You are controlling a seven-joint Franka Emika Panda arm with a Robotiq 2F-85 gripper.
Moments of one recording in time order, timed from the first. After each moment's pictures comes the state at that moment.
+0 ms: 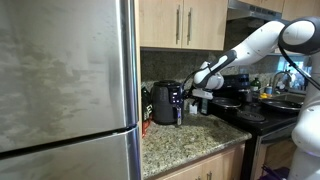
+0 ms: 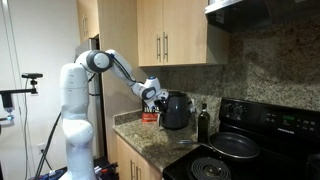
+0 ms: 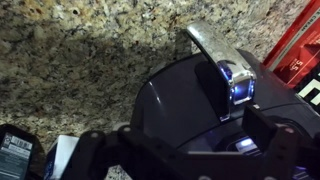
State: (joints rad) arm 0.09 0.04 0.11 -2.27 0.21 2.78 0.21
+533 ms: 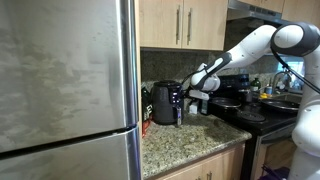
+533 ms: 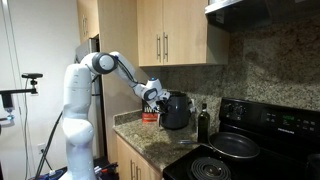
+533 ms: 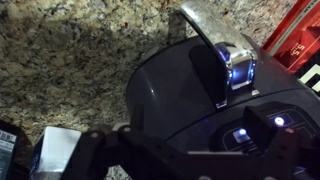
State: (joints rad) arm 0.10 0.11 0.12 -2.21 0.22 2.85 0.21
